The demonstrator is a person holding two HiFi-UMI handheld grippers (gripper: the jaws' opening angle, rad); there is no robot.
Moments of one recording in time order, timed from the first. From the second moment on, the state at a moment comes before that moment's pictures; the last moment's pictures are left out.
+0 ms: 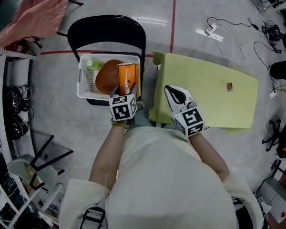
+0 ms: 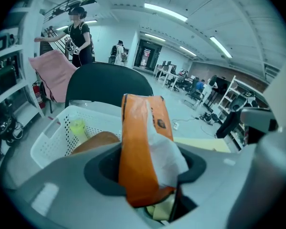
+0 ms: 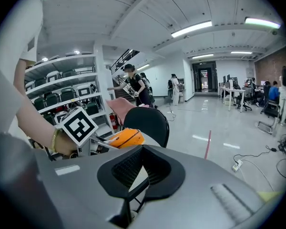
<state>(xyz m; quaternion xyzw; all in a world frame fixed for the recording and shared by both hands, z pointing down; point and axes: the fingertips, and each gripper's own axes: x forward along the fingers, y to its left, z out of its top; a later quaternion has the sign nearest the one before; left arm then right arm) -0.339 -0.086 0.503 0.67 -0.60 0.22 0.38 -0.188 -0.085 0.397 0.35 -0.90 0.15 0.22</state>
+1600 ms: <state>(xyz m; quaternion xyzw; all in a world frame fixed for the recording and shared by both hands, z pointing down) -0.414 -0.107 0.574 0.65 -0.60 0.22 0.42 -0.250 -0.087 0.426 0.34 -0.88 0.19 0.27</state>
